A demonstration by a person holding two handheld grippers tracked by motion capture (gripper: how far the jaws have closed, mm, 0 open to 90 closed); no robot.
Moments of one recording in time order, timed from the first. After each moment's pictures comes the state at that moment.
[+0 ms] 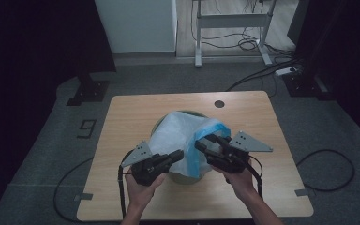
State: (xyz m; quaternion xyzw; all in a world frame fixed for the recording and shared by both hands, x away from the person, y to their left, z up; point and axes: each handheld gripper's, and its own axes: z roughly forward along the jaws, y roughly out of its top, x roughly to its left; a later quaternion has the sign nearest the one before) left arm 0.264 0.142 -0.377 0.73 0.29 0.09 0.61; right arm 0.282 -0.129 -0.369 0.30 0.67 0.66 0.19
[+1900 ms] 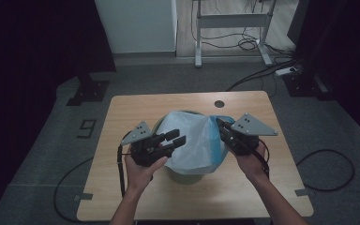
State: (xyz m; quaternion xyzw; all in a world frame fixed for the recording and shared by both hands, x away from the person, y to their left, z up) left arm 0.287 0.136 -0.340 0.74 0.30 0.10 0.60; right arm 0.303 -0.145 -0.330 0.29 0.70 0.57 0.32
